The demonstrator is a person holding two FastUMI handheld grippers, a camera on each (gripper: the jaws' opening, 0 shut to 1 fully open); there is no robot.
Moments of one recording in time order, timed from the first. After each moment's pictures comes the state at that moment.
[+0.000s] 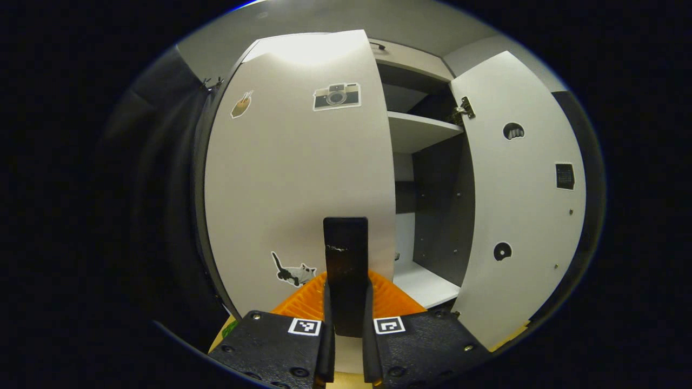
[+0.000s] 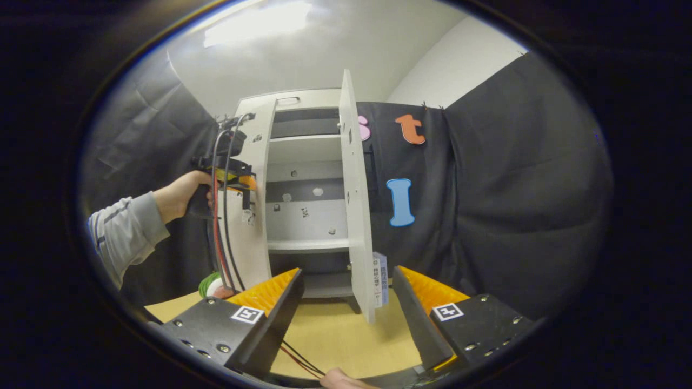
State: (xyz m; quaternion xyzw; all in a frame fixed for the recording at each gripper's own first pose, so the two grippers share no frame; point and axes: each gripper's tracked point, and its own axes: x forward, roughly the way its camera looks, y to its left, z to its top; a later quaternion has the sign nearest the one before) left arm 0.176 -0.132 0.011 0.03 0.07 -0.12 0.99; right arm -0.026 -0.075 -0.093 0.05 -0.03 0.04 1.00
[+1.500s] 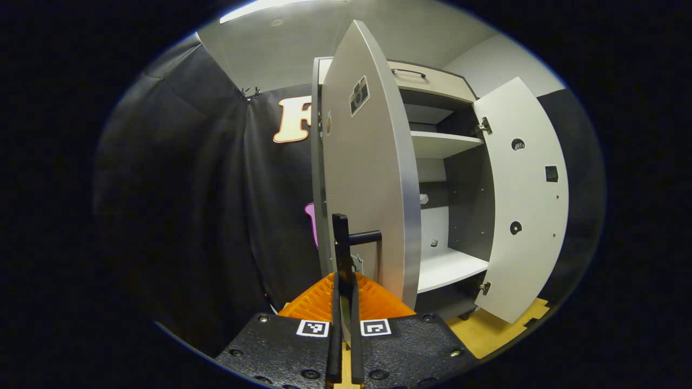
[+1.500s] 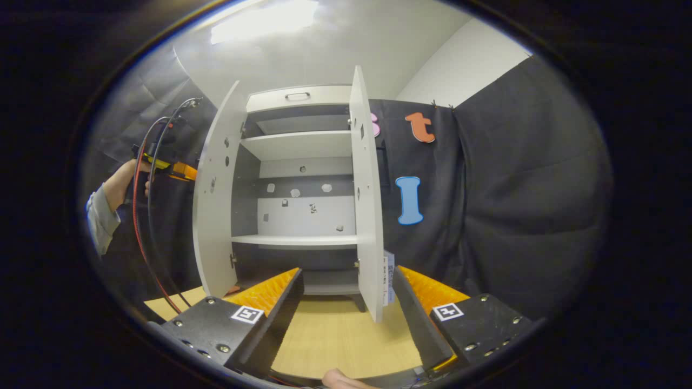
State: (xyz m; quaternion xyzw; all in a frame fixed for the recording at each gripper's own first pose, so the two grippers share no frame) left arm 0.084 0.032 0.037 0.04 0.06 -0.05 1.00; right arm -0.025 -0.056 -0.098 0.04 -0.02 0.07 1.00
